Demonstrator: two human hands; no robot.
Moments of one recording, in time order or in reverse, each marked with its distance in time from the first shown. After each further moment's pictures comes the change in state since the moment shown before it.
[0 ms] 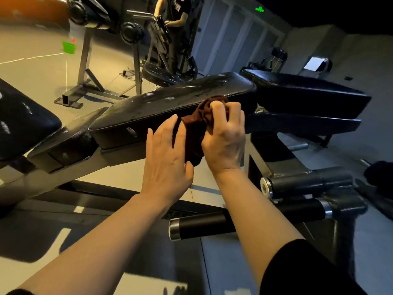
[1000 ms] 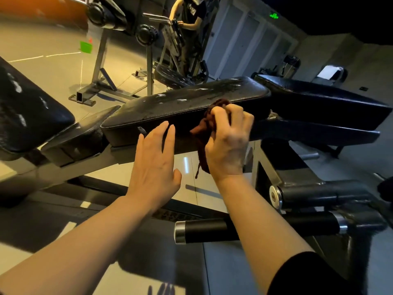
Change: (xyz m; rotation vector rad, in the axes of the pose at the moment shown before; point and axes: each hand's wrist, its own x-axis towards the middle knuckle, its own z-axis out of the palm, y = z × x) left_hand -0.011 -0.031 -0.009 0.125 -0.113 -0.084; right_hand -0.002 -0.013 0.005 0.019 0.004 -0.061
